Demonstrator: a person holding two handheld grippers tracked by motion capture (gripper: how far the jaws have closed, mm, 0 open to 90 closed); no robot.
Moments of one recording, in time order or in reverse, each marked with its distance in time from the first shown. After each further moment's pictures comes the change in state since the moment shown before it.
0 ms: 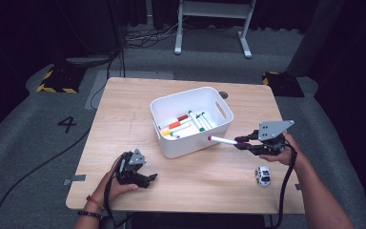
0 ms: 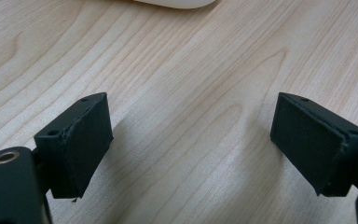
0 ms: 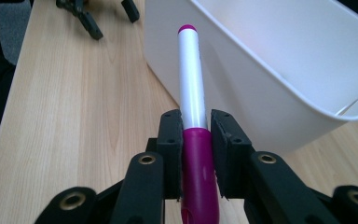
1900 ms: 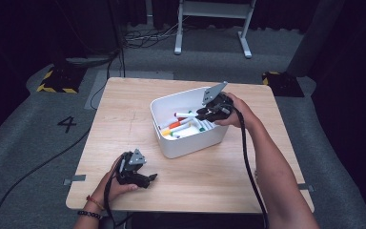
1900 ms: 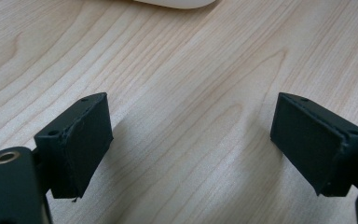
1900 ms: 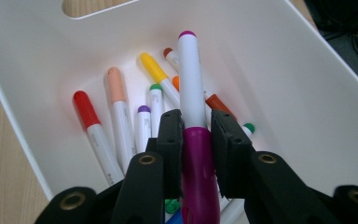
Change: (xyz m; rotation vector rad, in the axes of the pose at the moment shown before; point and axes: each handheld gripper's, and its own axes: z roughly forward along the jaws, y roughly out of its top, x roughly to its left) left arm 0.000 0.000 0.000 -0.001 0.000 0.000; right arm -0.076 0.099 0.122 0.232 0.016 -0.017
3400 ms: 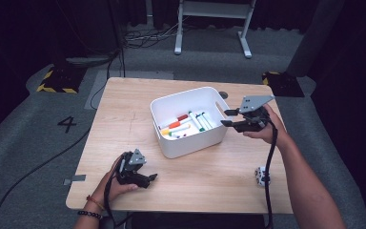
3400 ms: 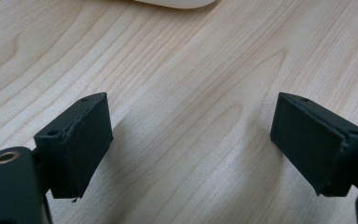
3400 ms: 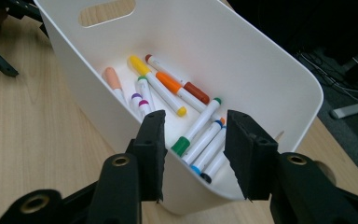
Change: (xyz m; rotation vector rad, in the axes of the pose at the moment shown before) left arm 0.000 0.000 0.000 0.000 0.000 -0.001; right arm 0.033 -0.068 -0.078 -0.183 -0.163 0.100
